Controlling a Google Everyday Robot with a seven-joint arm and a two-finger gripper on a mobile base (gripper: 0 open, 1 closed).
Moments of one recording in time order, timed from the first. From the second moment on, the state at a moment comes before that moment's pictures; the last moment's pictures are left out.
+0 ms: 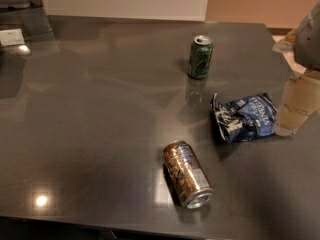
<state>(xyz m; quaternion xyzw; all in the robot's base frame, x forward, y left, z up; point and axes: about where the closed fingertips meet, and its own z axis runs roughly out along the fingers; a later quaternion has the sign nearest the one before) 0.438 -0.217 0.976 -0.60 0.78 -0.03 0.16</state>
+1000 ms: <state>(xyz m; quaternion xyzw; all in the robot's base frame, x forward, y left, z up) 0.439 -0.156 0.966 -0.60 0.79 0.00 0.15</state>
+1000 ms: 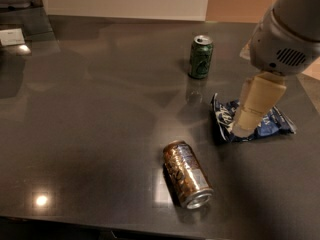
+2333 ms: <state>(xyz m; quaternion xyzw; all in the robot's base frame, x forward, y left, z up) 0.424 -0.062 0.910 -0.42 0.91 0.04 0.06</state>
